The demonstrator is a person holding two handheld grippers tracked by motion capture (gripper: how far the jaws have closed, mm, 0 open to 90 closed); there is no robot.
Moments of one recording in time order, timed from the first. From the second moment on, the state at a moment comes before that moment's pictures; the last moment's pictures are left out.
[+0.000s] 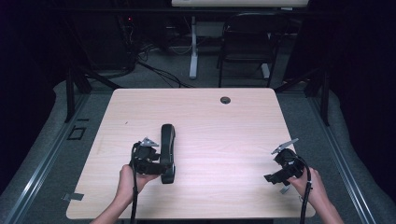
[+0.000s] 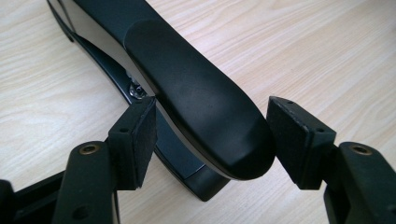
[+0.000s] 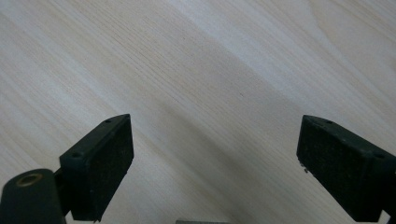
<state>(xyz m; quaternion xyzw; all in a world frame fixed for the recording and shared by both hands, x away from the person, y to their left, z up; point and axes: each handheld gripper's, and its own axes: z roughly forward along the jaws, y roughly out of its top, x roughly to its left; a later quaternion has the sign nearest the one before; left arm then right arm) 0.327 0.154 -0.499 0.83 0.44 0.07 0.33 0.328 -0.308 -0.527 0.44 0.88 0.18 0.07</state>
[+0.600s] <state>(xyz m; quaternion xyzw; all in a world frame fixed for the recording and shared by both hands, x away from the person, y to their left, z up) 0.326 0.136 -0.500 0.84 0.41 0.07 0.35 0.330 -0.307 -0.525 0.44 0.88 0.18 0.07</state>
